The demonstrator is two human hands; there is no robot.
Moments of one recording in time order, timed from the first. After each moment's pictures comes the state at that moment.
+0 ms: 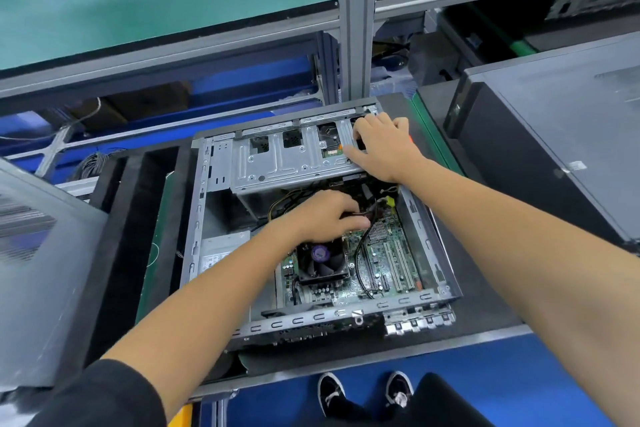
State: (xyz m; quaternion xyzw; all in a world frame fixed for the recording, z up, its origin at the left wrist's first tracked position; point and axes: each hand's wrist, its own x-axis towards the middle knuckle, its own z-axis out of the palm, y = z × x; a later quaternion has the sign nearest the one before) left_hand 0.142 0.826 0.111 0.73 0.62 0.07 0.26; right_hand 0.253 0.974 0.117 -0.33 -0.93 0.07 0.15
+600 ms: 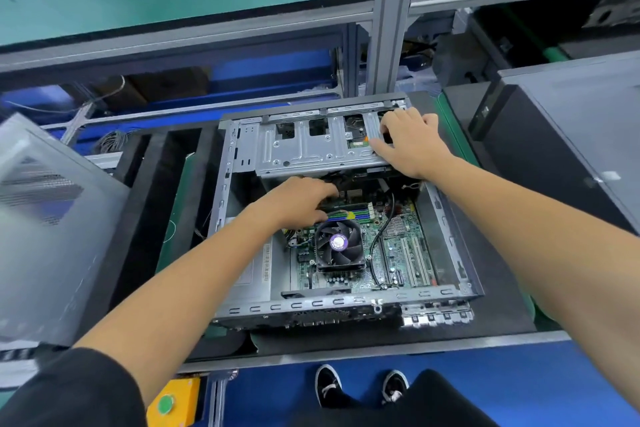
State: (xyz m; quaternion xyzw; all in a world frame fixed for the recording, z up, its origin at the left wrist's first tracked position) left_hand 0.086 0.789 0.123 0.70 0.69 -0.08 0.17; right_hand 0.252 0.971 0.120 -0.34 -0.93 0.07 0.15
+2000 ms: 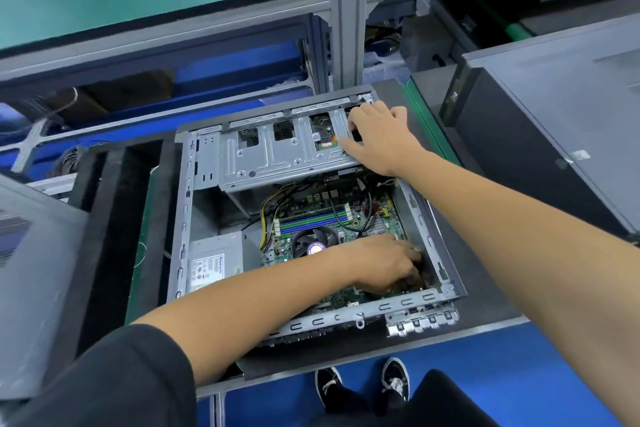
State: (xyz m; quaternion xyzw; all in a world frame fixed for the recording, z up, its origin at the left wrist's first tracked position) left_hand 0.231 0.819 0.084 0.91 0.36 -0.13 0.16; right_hand 0.253 0.974 0.118 -0.33 -0.93 0.07 0.15
